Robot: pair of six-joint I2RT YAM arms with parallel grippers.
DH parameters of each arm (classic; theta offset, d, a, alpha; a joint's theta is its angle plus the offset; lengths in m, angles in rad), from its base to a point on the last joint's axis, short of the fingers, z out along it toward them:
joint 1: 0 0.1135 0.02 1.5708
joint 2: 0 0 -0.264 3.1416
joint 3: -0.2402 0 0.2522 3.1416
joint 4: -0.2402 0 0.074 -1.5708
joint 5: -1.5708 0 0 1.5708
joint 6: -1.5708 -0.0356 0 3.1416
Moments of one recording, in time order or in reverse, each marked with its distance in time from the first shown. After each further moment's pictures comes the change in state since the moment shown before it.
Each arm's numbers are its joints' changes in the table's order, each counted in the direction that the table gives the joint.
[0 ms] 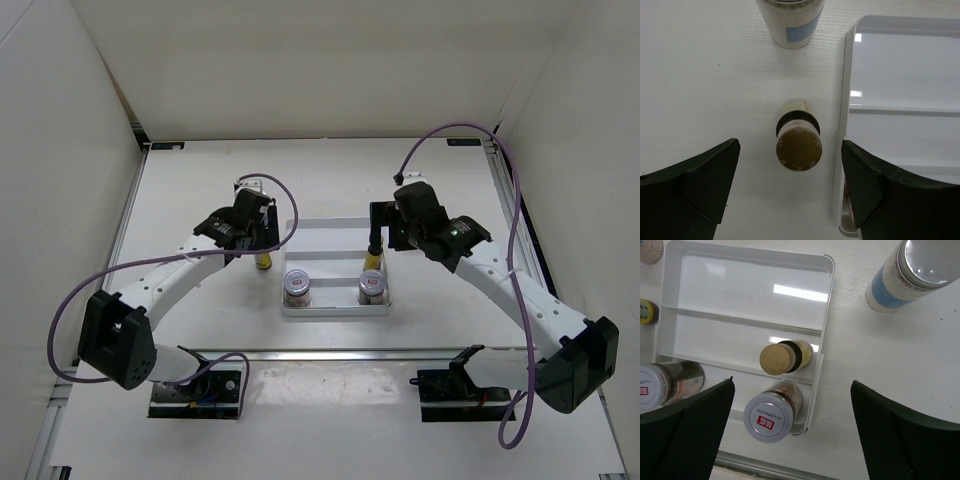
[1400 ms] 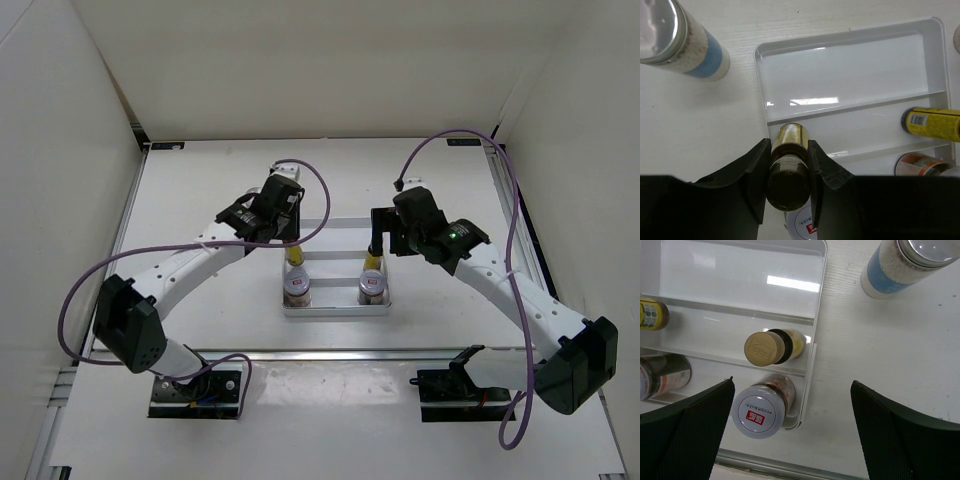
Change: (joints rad) left arm -0.150 -0.100 -0.218 0.012 -0.059 -0.014; right arm -0.001 0.007 0.045 -0.016 -0.010 -0.003
